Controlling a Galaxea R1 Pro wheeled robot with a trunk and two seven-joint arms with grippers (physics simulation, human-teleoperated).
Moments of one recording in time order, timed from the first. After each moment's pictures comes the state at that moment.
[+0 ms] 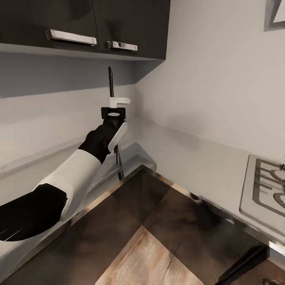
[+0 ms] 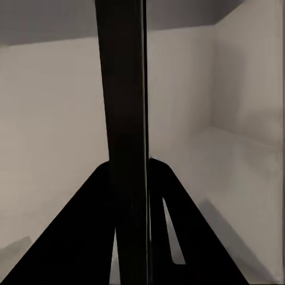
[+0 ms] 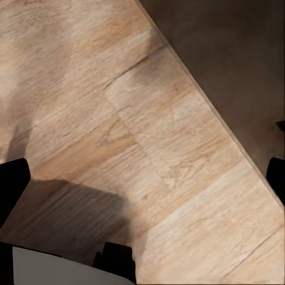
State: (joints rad) left arm -1.40 -0.17 -0.39 -0.74 0.26 0.42 0.61; right arm -0.14 -0.05 0.11 -0.34 0.15 -0.27 0.00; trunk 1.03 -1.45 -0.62
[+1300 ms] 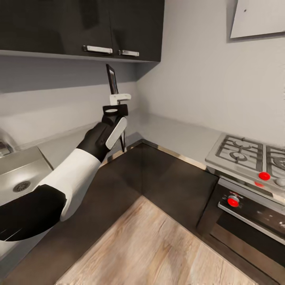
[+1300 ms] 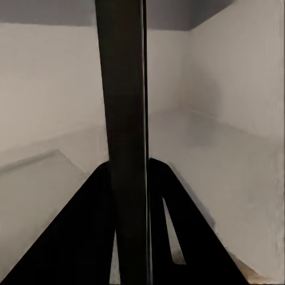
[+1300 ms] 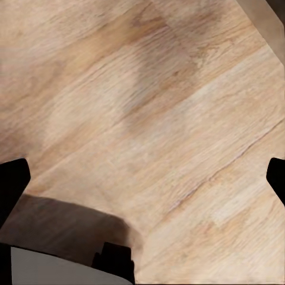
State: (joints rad) left arm -1.40 -0.17 -0.38 -0.81 0.40 0.42 0.61; right arm -0.14 -0.05 0.11 -0.34 0.15 -0.27 0.00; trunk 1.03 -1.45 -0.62
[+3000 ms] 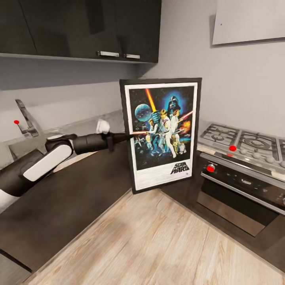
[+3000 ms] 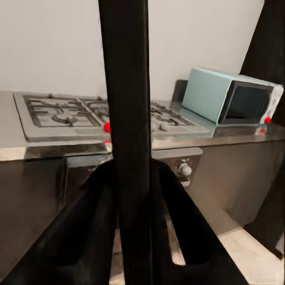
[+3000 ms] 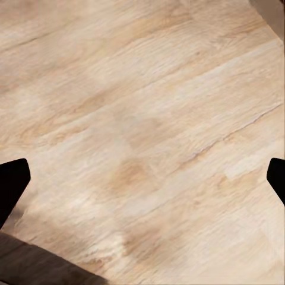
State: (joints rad) left arm -1.22 0.54 -0.88 -1.46 1.24 0.37 -0.51; right arm -0.14 -0.21 0.06 -0.37 0.08 -0.48 0.29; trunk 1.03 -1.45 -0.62
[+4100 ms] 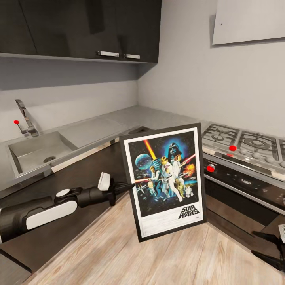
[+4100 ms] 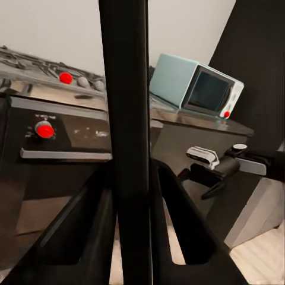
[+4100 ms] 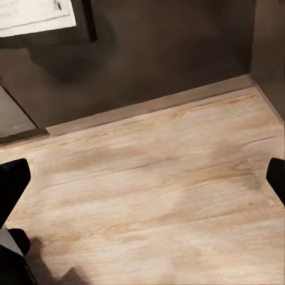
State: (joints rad) left arm -1.08 0.66 -1.42 -1.46 1.42 -0.22 -0.59; right arm -0.23 -0.63 -0.45 -0.82 -0.17 -0.07 1.54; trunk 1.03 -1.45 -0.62
